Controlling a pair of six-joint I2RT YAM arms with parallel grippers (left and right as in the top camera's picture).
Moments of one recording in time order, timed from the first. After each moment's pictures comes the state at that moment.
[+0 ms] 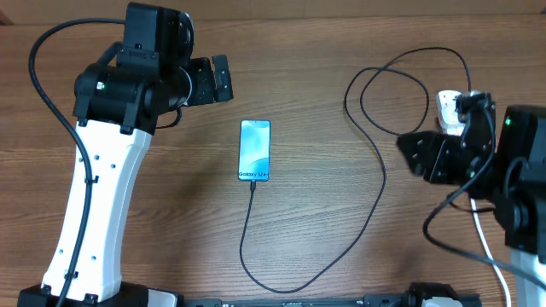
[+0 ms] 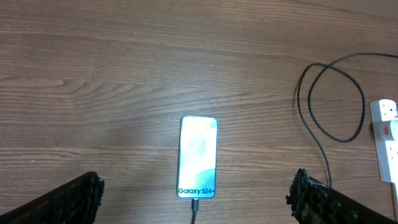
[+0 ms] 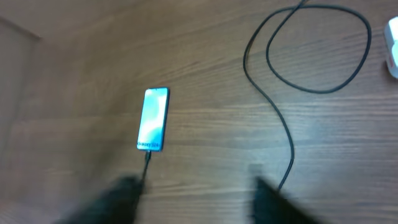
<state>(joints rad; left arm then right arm) -0.22 1.59 1.87 -1.20 0.07 -0.35 -0.06 1.03 1.37 -1.19 -0.42 0.17</state>
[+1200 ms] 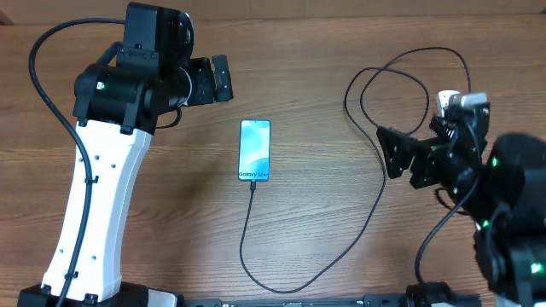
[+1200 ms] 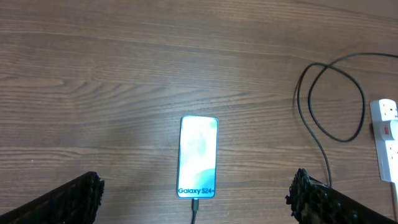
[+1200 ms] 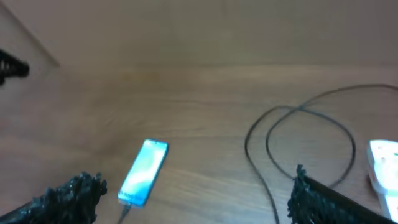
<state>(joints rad) -0.22 1.59 1.87 -1.20 0.07 -0.35 0.10 0.84 1.14 -0.75 -0.28 0.12</state>
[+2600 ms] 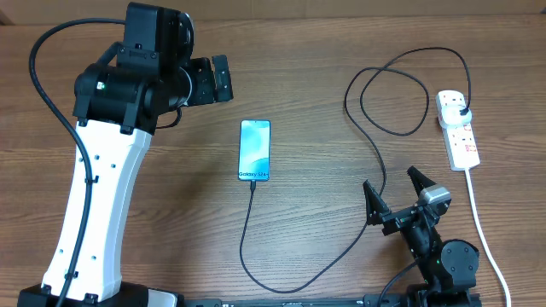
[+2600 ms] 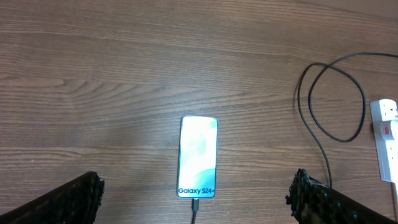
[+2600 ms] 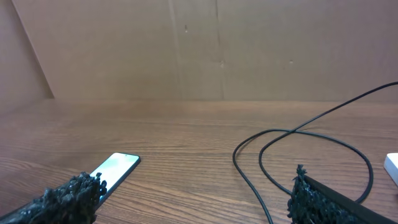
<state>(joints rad) -0.22 1.59 1.87 -1.20 0.07 -0.35 0.07 0.01 0.02 -0.03 -0.28 0.12</state>
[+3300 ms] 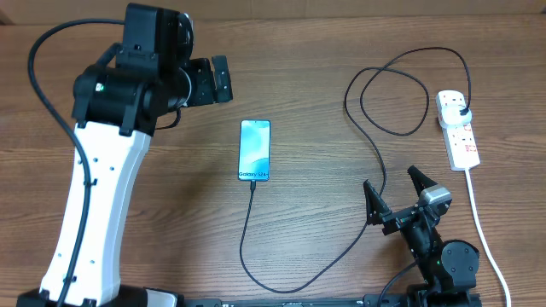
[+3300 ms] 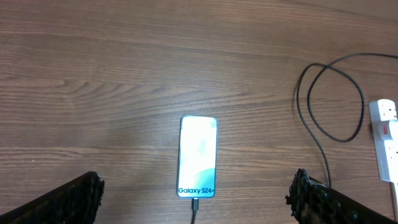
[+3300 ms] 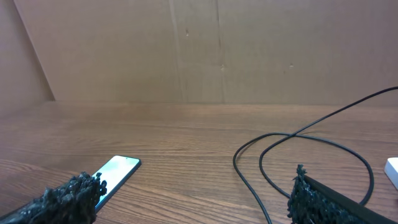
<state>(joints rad) -0.22 1.58 1.87 -1.20 0.07 -0.35 0.07 0.01 0.02 -0.01 -0.28 0.12</state>
